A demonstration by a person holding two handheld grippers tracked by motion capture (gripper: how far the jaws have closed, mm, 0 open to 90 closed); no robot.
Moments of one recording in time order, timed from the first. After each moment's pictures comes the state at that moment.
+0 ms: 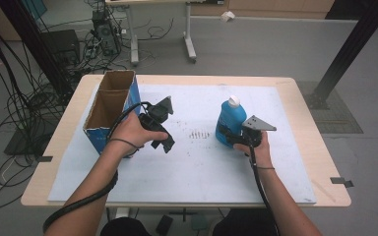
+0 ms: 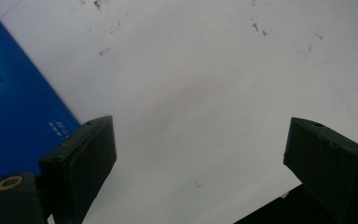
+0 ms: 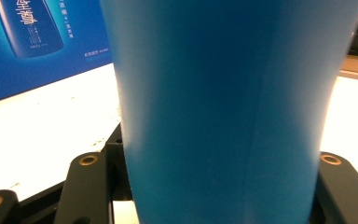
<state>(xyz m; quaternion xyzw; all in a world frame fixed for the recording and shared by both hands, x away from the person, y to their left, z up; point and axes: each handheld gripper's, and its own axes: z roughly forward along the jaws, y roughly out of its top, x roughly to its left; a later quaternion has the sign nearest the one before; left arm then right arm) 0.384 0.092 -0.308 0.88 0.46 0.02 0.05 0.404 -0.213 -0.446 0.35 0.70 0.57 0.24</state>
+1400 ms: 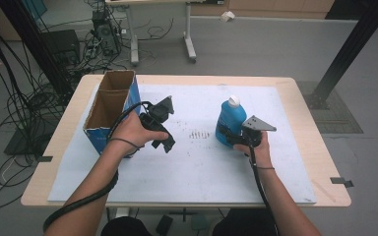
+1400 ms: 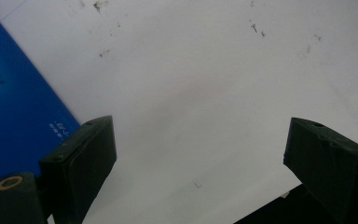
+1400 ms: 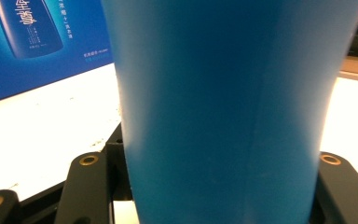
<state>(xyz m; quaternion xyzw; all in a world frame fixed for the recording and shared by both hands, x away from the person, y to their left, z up) 0.384 0.090 -0.306 0.89 0.46 0.02 0.05 0.404 -0.213 -0.446 0.35 0.70 0.57 0.24</state>
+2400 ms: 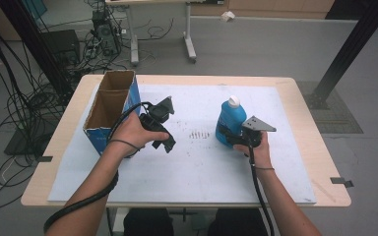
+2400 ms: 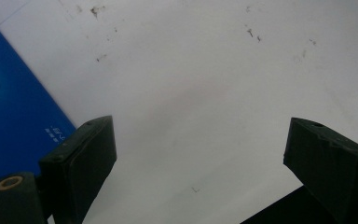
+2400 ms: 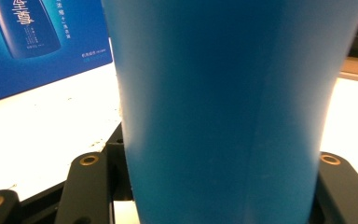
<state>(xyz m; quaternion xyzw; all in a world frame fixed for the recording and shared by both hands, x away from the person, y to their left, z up) 0.383 0.091 -0.307 0.88 0.46 0.02 0.06 0.402 -0.212 -0.446 0.35 0.70 0.57 0.25</state>
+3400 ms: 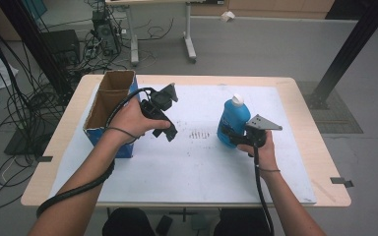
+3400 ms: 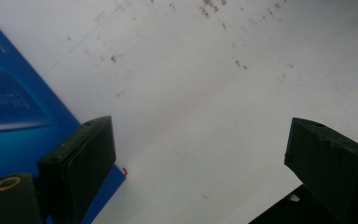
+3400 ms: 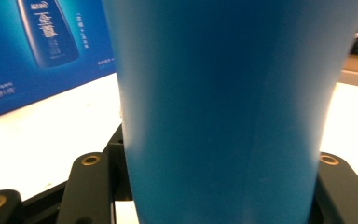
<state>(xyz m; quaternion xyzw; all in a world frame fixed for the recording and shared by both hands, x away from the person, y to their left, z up) 0.389 0.081 -0.266 0.90 0.41 0.06 0.09 0.390 -0.220 -0.424 0.34 0.71 0.58 0.22</state>
